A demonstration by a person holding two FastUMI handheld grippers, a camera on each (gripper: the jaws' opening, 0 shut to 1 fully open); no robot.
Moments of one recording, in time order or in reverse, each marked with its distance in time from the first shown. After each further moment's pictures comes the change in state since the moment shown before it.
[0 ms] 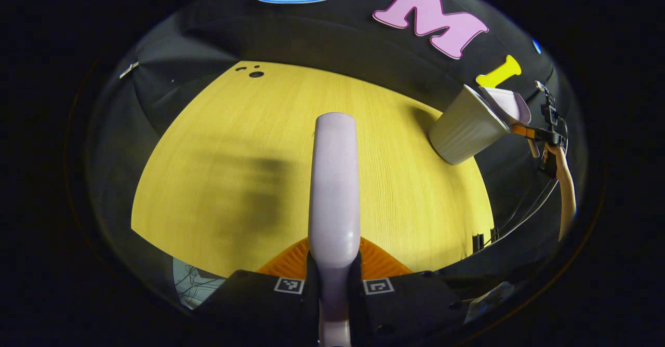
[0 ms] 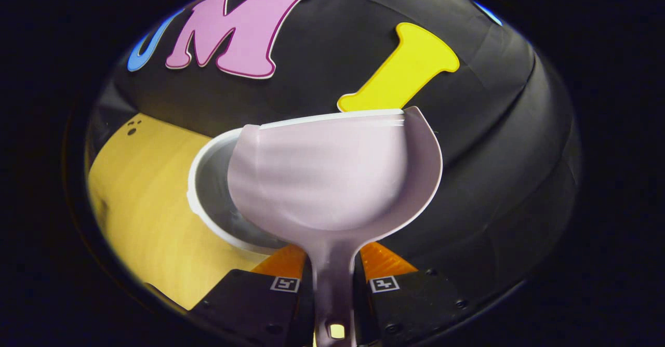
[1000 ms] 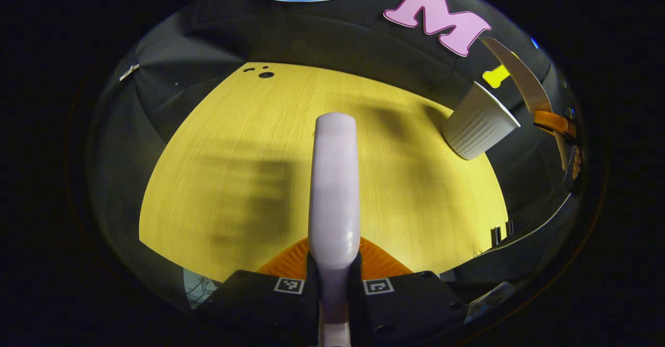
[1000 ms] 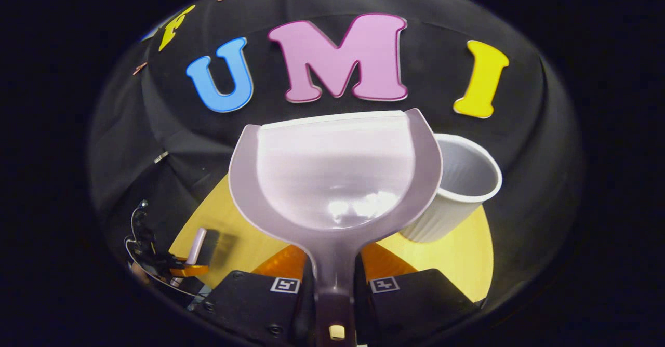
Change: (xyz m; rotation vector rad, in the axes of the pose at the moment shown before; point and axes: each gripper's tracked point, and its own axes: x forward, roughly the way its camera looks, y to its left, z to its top) left arm 0.025 0.053 -0.002 0.060 -0.001 0.038; right arm -0.159 0.255 0.000 0.198 0.026 0.518
